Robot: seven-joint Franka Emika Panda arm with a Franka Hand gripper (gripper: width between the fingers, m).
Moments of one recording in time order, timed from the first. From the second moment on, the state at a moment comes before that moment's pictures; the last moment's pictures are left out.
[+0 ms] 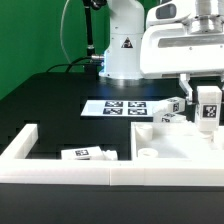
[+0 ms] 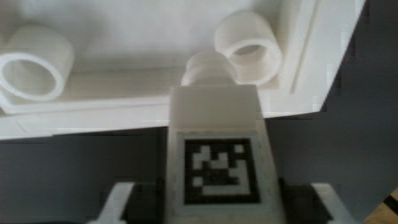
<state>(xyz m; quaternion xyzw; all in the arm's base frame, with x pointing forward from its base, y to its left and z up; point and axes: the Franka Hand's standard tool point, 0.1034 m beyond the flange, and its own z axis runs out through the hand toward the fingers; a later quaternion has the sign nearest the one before) 0.620 0.086 0.108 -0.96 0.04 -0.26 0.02</state>
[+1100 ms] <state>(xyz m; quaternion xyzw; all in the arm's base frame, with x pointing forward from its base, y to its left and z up) 0.630 0.108 0.092 -0.96 0.02 -0.26 0.02</state>
